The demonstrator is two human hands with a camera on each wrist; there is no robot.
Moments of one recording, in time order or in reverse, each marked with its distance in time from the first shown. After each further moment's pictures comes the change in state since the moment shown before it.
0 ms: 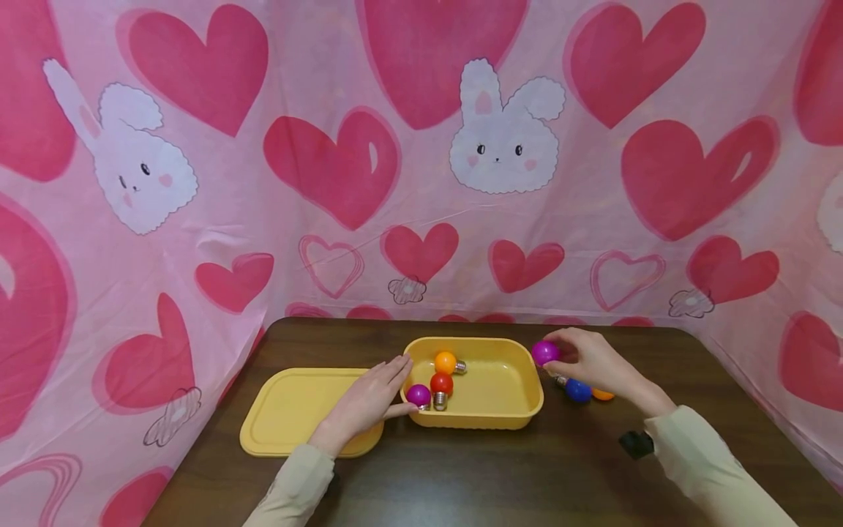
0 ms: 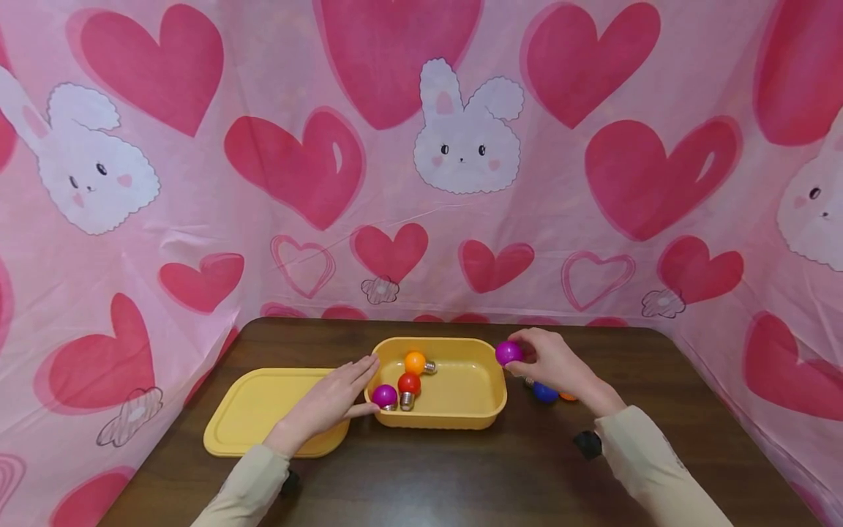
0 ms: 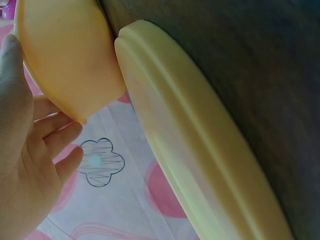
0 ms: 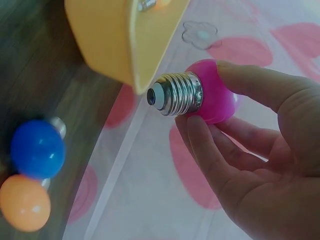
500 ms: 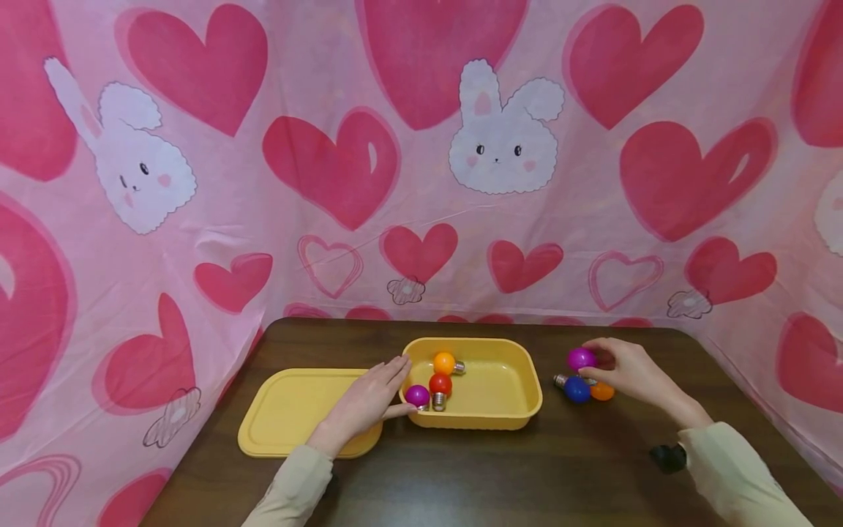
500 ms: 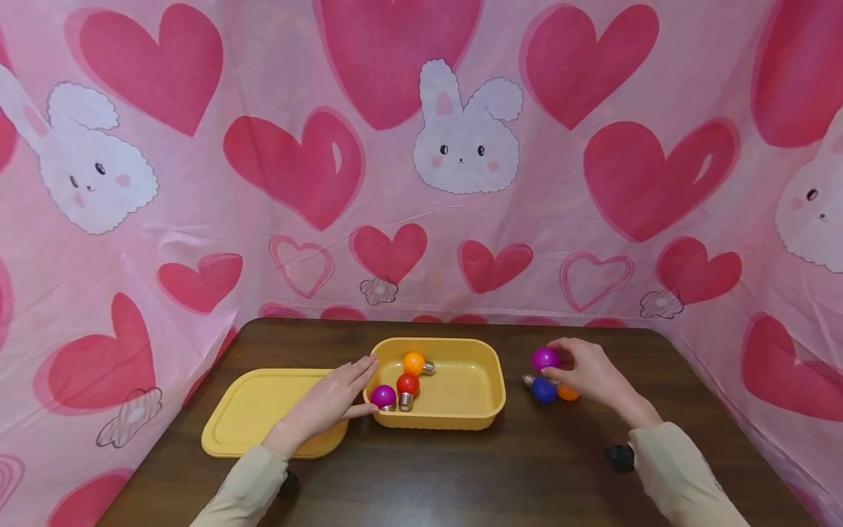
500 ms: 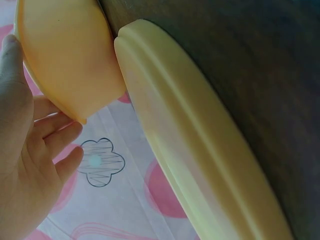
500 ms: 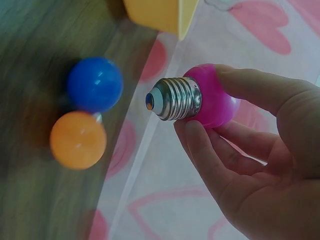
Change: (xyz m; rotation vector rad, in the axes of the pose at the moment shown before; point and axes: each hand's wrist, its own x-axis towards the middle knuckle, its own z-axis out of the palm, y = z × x) left_hand -0.001 -0.001 0.002 0.011 0.045 0.029; right_hand -0.032 0.038 -0.013 -0.081 0.083 0.091
